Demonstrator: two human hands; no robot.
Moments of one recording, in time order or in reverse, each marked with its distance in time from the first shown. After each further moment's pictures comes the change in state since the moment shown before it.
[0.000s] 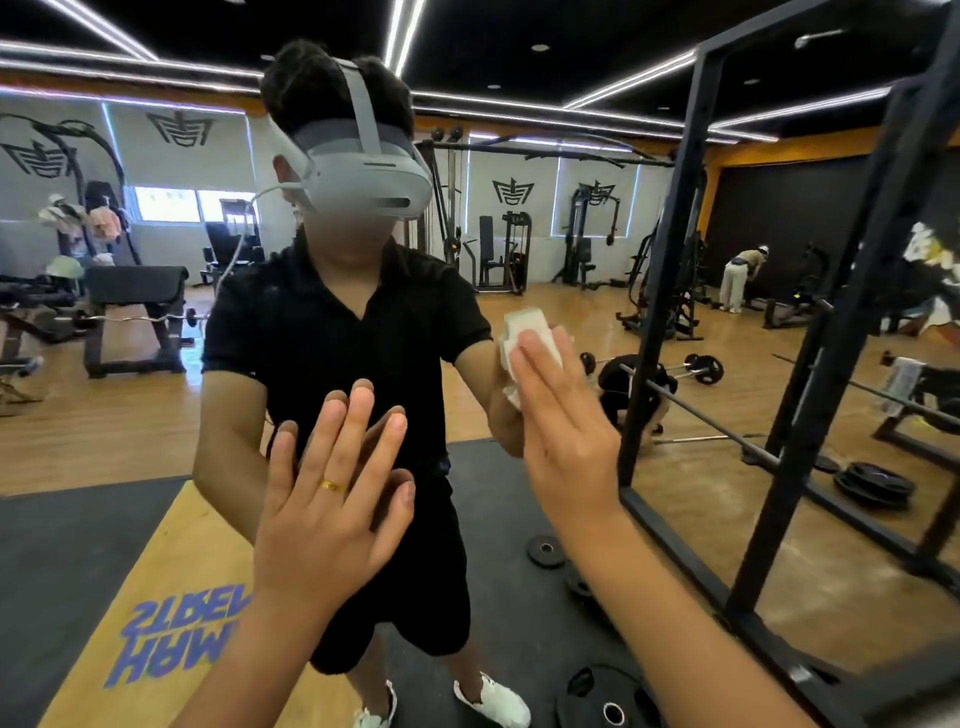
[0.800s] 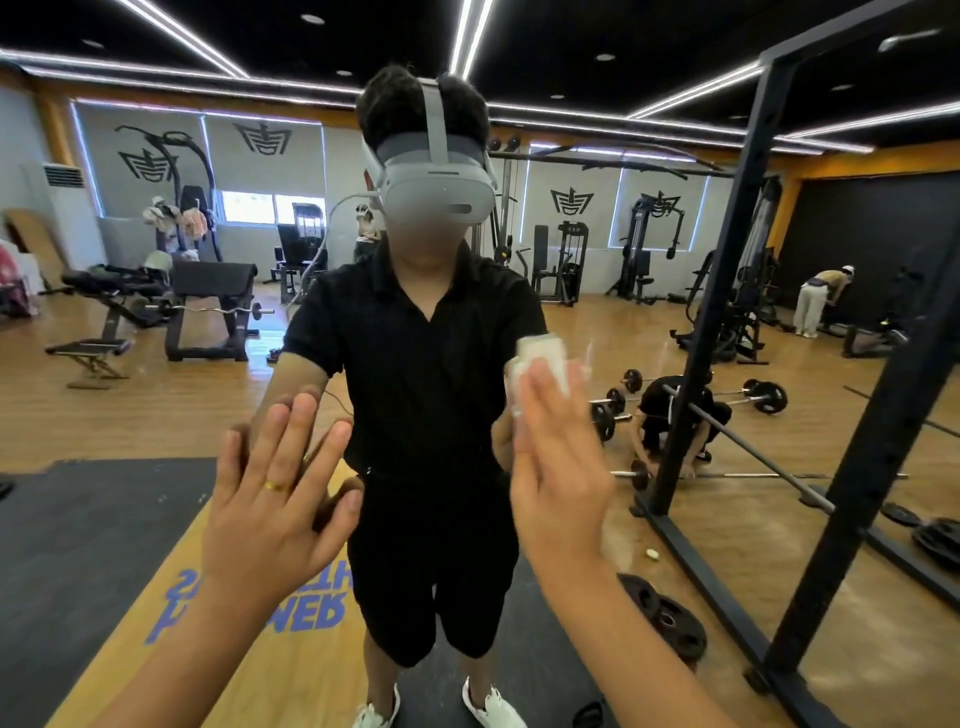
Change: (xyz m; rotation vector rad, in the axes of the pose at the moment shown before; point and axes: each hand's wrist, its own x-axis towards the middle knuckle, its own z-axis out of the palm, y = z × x) left_hand 0.005 0.002 0.004 0.103 -0.014 0.014; right_hand -0.017 0.031 -0.013 0.182 0.081 0.183
